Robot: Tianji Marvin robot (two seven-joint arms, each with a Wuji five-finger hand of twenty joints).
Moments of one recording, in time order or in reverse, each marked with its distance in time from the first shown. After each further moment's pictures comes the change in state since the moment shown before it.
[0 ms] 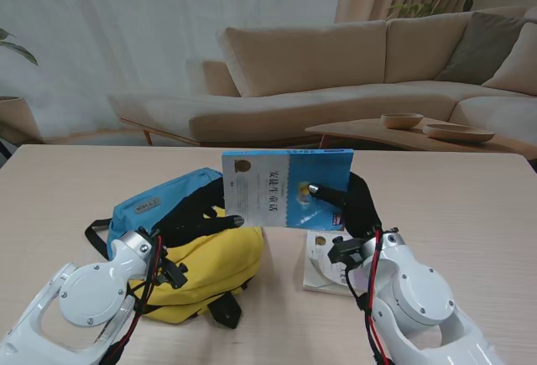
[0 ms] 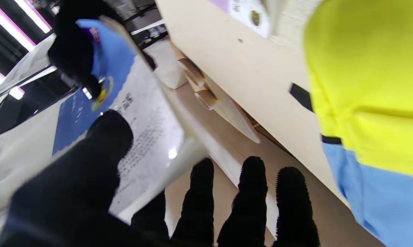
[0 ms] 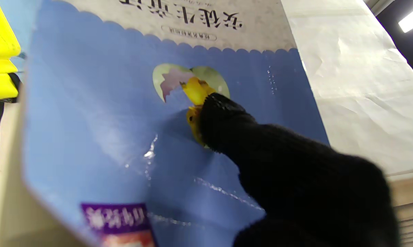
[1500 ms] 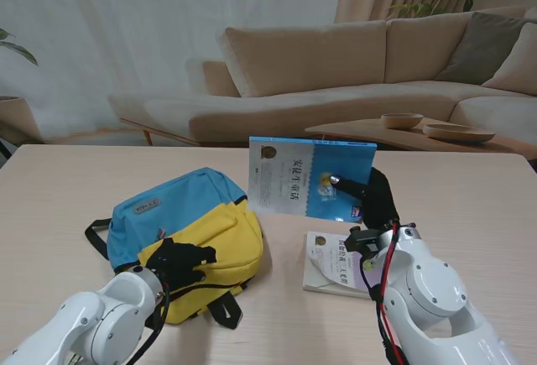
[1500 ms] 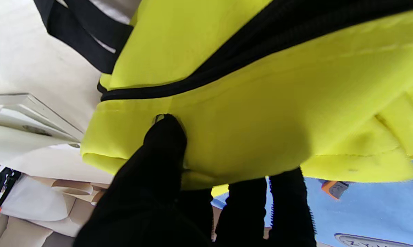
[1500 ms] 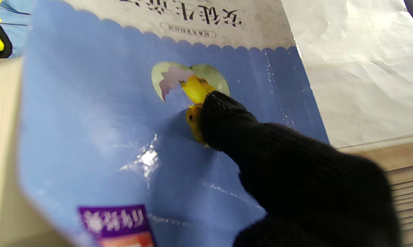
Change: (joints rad) left arm 0.069 0.074 0.086 0.019 0.837 0.125 -0.140; right arm 0.010 -0.013 0.073 0.037 0.033 0.012 -0.022; left_hand 0.519 0.109 -0.369 0.000 0.262 -0.032 0.267 0.152 0.458 -0.052 0.264 0.461 0.302 0.000 0.405 0.154 0.170 -0.027 0.229 0.025; right_hand 0.000 -0.014 0.000 -0.003 0.010 0.001 -0.001 0.027 0.006 0.002 0.012 0.019 0.000 0.003 0.010 0.000 0.001 0.006 0.000 0.001
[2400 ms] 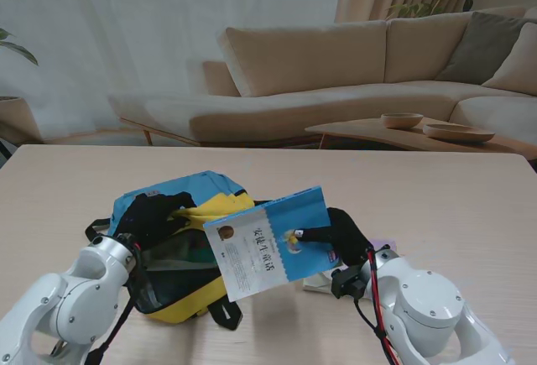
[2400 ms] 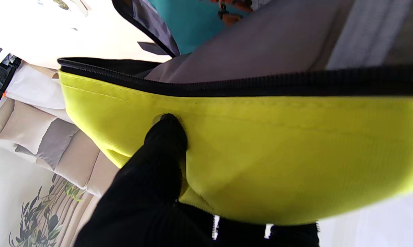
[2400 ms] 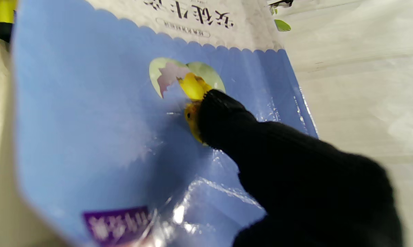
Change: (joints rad) left arm 0.009 -0.046 -0.172 -0.038 -0.172 -0.072 0.242; right arm -0.075 0.061 -0.042 -0.085 -0.119 0.284 0.213; left_hand 0.001 0.000 0.002 0.000 0.043 -0.019 0.080 0.124 0.017 0.030 0.191 -0.023 0.056 0.034 0.148 0.058 0.056 0.042 0.084 0.026; right_hand 0.005 -0.023 0.009 -0.001 0.016 0.042 -0.007 0.000 0.027 0.036 0.000 -0.008 0.063 0.036 0.000 -0.013 0.099 0.045 0.024 0.000
